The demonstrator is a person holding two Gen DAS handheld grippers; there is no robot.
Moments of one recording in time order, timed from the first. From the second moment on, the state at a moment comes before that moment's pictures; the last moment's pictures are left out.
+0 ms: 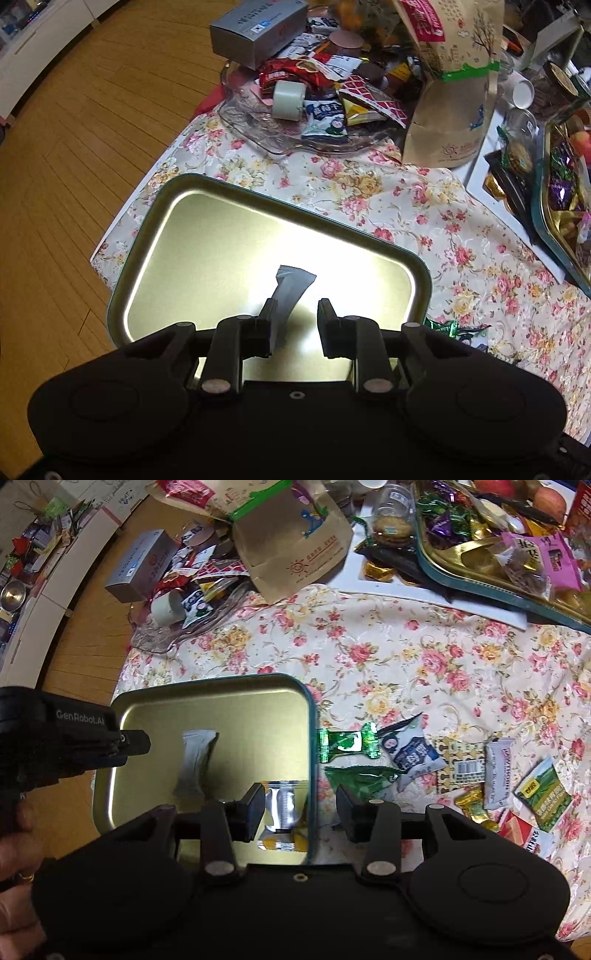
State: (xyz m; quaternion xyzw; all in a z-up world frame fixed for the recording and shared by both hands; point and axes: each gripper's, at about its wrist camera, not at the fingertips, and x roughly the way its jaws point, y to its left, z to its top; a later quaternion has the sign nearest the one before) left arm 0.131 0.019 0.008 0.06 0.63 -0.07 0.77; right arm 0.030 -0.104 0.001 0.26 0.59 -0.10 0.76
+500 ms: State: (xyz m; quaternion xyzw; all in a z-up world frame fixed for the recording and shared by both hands) left arm 0.105 -0.037 0.001 0.09 0.64 -0.14 0.75; right arm -0.002 -0.164 -0.004 0.30 0.58 -0.16 0.75
